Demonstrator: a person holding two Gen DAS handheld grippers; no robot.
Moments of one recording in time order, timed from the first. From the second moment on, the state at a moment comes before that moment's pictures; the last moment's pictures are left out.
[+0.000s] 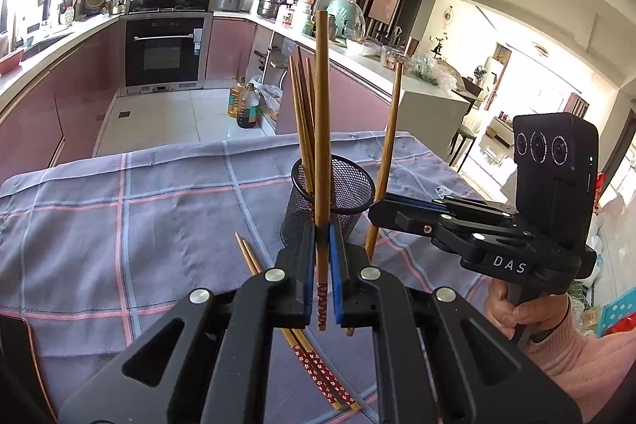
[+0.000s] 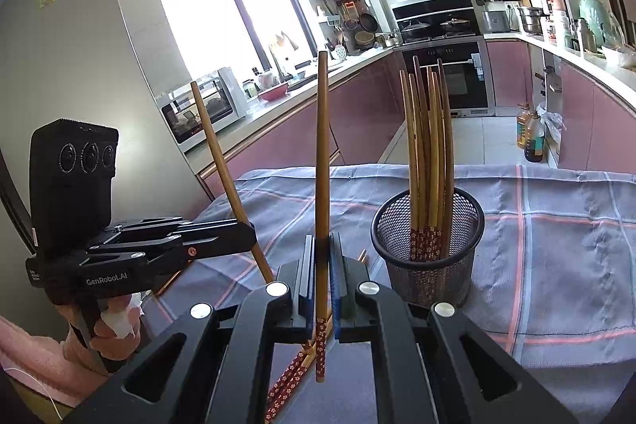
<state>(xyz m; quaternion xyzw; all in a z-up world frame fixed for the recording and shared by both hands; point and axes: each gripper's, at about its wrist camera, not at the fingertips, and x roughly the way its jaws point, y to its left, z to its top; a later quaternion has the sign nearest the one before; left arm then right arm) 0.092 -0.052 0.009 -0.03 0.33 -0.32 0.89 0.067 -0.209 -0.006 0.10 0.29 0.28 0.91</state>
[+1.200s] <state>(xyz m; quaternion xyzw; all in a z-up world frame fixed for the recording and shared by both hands) 0.096 -0.062 0.014 -0.02 0.32 -0.32 0.89 0.069 -0.210 0.003 0.10 0.28 0.28 0.91</state>
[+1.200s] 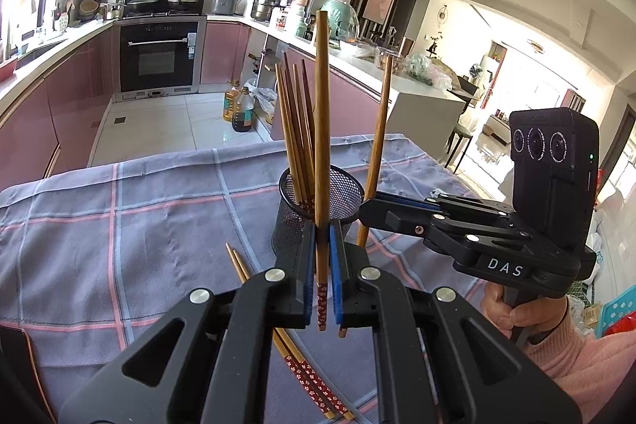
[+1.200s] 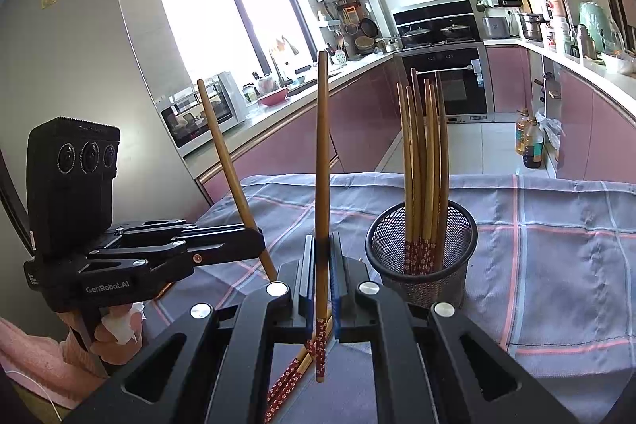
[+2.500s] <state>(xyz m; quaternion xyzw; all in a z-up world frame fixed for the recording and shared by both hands) 0.100 -0.066 0.017 -0.02 0.32 -0.33 0.89 0.071 -0.209 0.014 0.10 0.27 0.28 0.92</state>
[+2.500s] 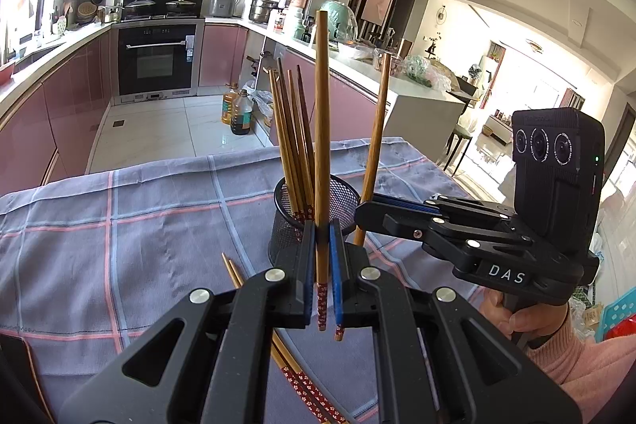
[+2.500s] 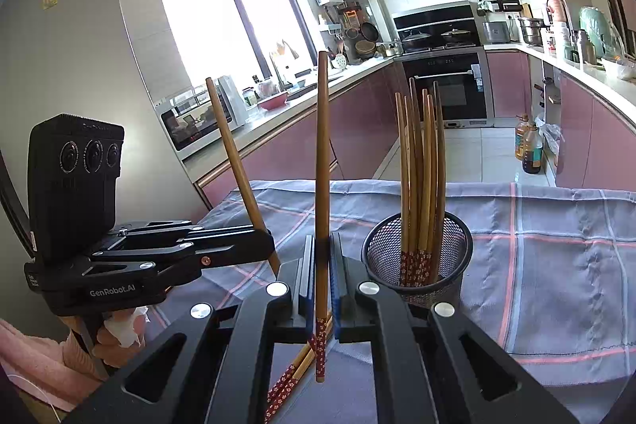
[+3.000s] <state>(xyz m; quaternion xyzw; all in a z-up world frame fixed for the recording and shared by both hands) 0.101 -0.067 0.018 -0.02 0.32 -0.33 0.89 0.071 -0.210 0.015 0.10 0.27 0.28 0.92</state>
